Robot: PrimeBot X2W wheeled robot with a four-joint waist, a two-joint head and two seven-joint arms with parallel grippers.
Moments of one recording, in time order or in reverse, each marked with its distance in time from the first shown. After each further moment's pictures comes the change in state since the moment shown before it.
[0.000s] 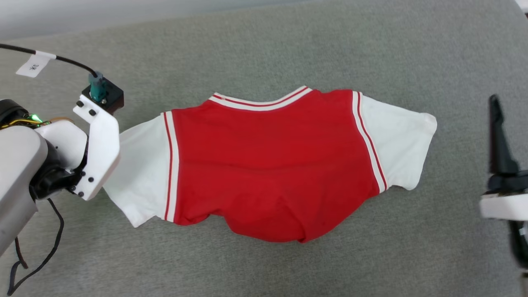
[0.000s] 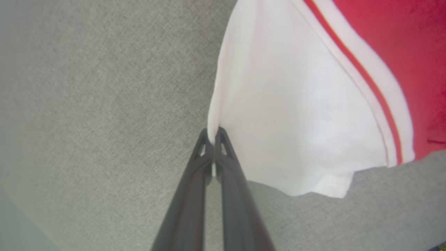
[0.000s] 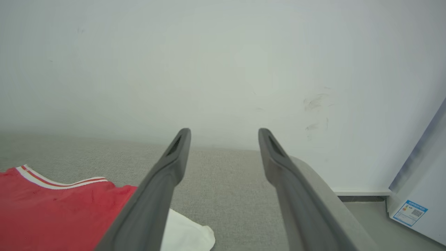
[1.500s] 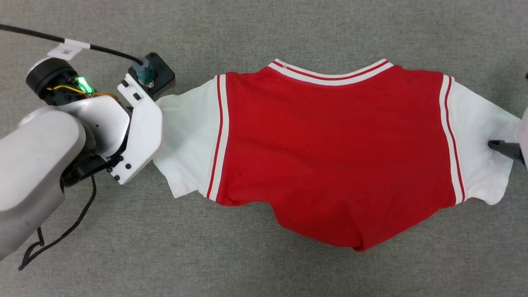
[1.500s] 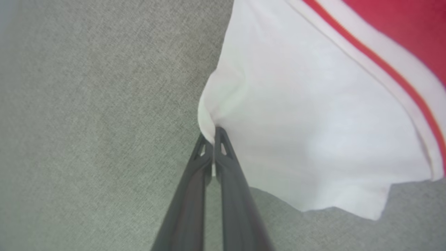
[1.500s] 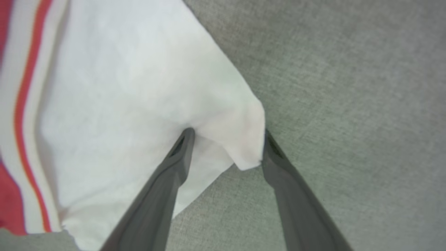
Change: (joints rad) left arm -0.149 -0.028 -0.124 -0.158 0.047 0.000 -0.198; right arm -0.533 -0.617 0.658 0.290 0.687 -0.003 1.213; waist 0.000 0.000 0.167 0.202
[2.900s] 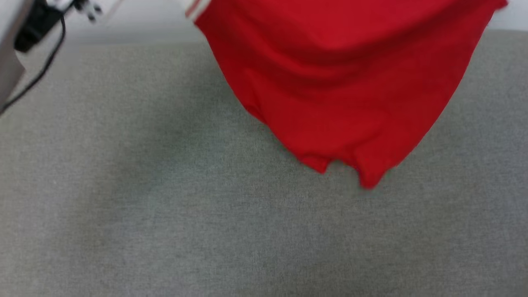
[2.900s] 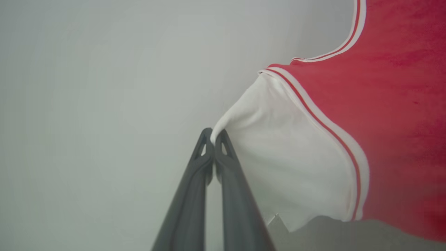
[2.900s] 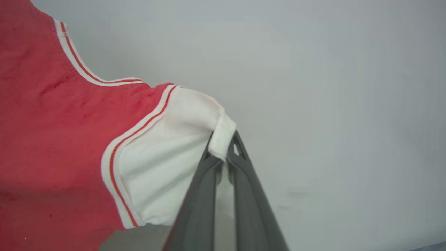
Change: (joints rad) left arm -0.349 -0.125 0.070 0.247 0.206 0.036 -0.522; right arm -0.515 -0.022 0.076 -0.016 -0.233 0.003 -0.522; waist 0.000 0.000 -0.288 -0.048
